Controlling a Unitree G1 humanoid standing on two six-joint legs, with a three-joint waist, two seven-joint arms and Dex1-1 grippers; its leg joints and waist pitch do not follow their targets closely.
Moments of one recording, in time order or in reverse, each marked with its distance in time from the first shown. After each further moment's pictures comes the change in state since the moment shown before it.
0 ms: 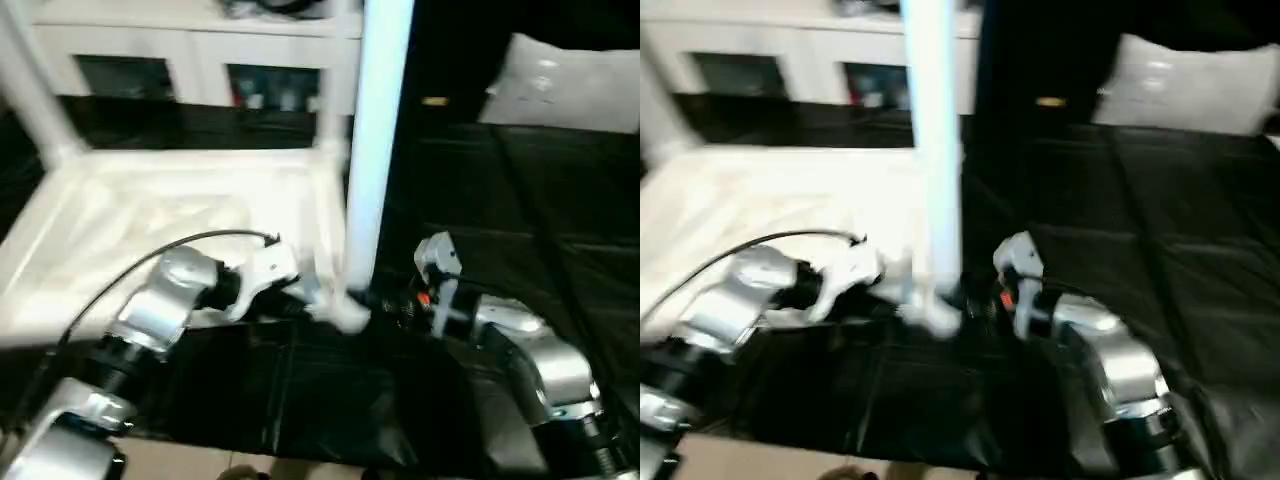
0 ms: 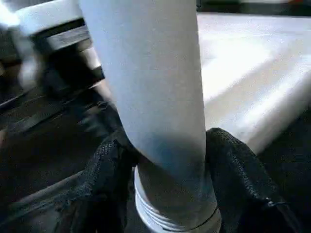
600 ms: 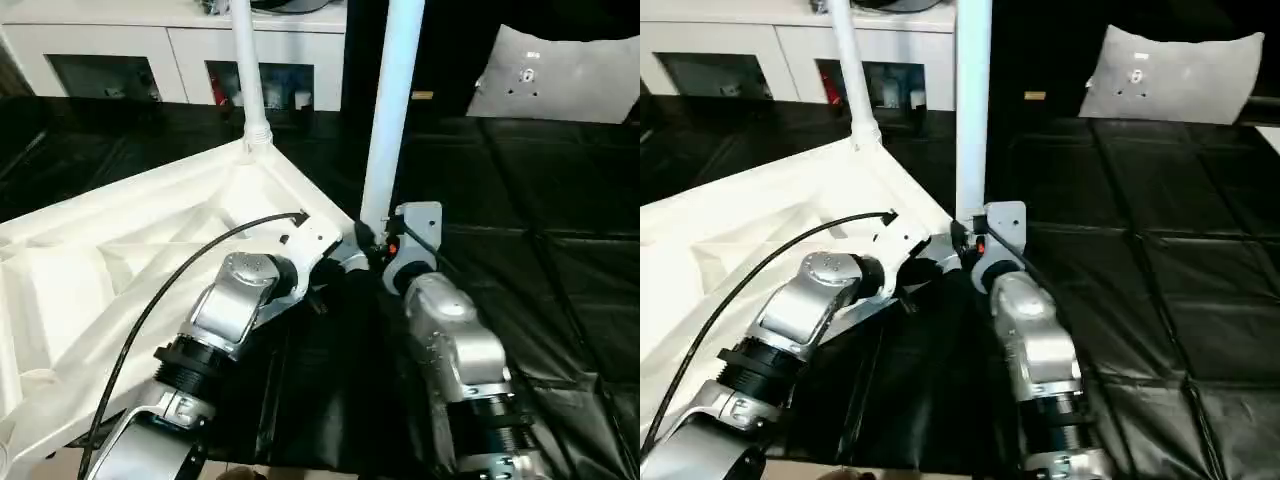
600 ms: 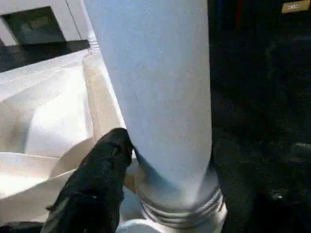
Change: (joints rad) left arm -0.025 -0.238 0.037 -0.018 0.080 0.159 0.404; right arm -0.100 0.317 -0.062 0.125 -0.186 -0.108 -0.620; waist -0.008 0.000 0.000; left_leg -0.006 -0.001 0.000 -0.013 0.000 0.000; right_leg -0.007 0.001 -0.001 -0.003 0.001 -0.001
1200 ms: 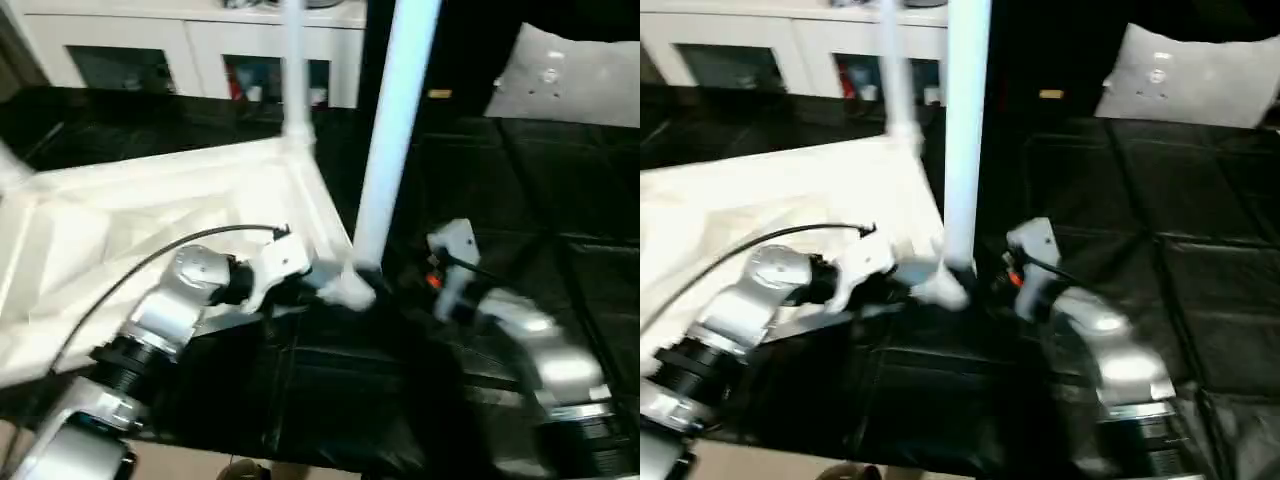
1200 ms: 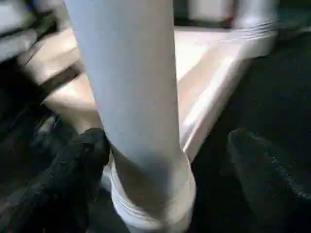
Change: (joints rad) left arm 0.014 0.306 -0.066 0.053 -0.095 -0.347 -0.483; right arm 0.094 -0.472 0.052 -0.137 0.208 0.043 0.725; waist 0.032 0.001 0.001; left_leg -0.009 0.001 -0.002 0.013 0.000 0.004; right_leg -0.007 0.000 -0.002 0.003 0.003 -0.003
